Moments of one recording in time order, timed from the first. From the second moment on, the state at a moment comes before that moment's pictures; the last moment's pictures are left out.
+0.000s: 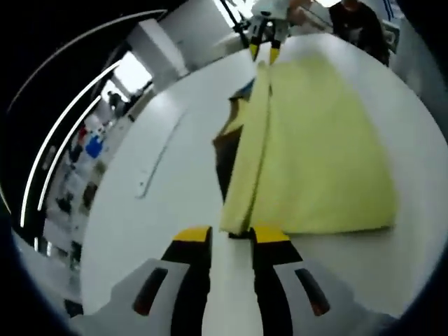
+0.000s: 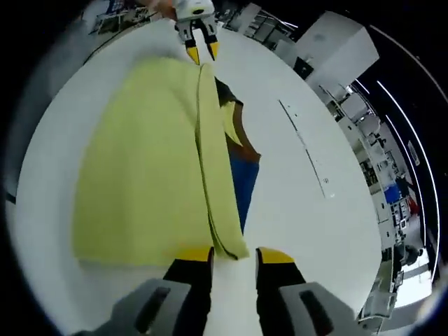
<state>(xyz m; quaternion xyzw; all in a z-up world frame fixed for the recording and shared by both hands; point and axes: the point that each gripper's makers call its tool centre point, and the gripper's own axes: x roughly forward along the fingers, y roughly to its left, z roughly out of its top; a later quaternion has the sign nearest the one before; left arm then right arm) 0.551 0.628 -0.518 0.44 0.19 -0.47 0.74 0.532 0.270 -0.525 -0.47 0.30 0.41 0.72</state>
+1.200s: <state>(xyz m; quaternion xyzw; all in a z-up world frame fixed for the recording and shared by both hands) 0.582 0.615 -0.486 0.22 0.26 -0.39 0.85 0.566 0.272 -0.491 -0.29 0.31 0.34 0.84</state>
